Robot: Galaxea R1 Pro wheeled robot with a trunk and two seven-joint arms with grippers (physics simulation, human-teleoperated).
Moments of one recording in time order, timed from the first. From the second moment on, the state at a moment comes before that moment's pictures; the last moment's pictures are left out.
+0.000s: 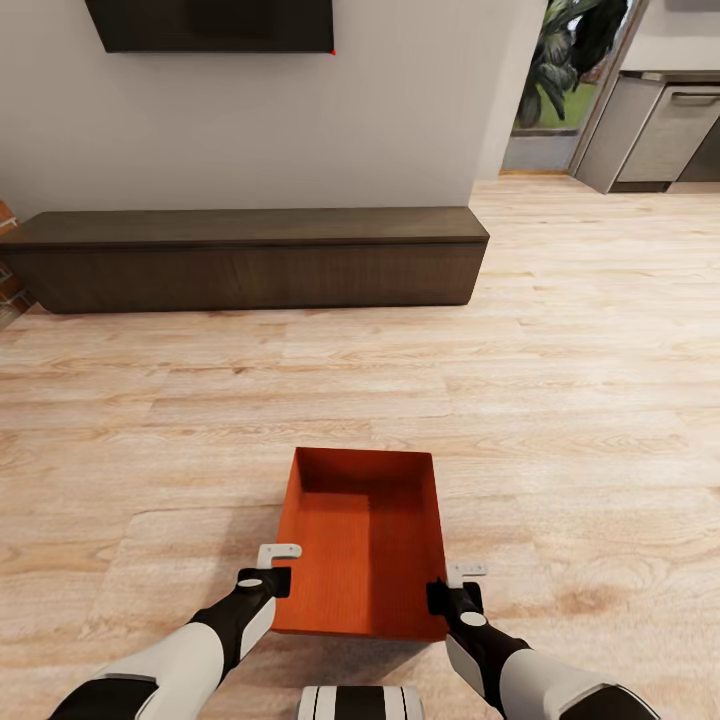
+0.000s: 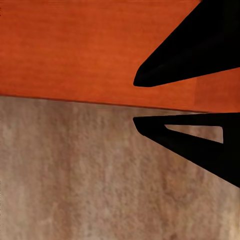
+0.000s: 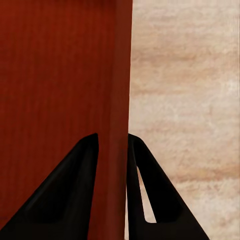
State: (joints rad) left arm -0.74 -0.12 -0.02 -0.14 0.00 0.03 0.22; right arm -0.70 0.12 0.30 -0.05 -0.23 -0.23 -0.21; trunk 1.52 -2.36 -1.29
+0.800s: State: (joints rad) left arm -0.74 -0.11 -0.05 -0.14 0.09 0.03 0.22; right arm -0.70 0.11 0.34 -0.04 -0.19 -0.23 -0.20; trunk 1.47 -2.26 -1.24
